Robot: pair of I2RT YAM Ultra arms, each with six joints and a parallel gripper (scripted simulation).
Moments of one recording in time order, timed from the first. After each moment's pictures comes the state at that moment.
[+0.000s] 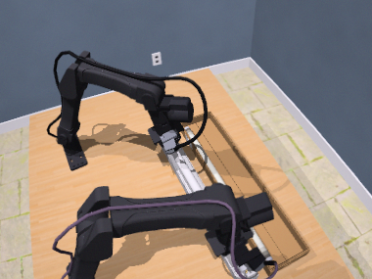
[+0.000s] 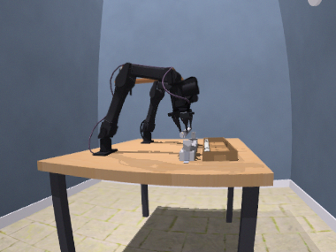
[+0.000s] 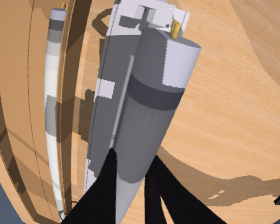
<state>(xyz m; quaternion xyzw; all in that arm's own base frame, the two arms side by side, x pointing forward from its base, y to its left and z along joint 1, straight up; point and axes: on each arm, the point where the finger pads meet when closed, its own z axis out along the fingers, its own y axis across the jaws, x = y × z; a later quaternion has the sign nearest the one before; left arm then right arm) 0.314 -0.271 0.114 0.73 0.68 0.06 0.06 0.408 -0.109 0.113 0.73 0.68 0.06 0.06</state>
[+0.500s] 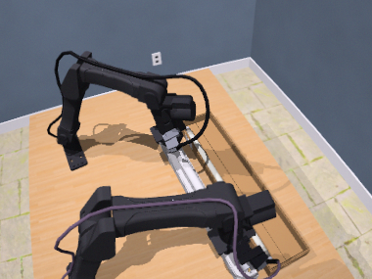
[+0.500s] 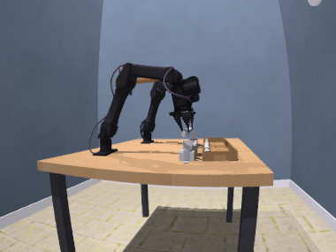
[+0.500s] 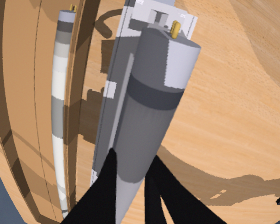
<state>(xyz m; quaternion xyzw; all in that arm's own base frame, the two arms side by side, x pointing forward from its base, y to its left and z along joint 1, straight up) 0.323 -0.272 0.116 0.73 0.68 0.06 0.06 0.415 -0.110 0.116 0.73 0.68 0.06 0.07</state>
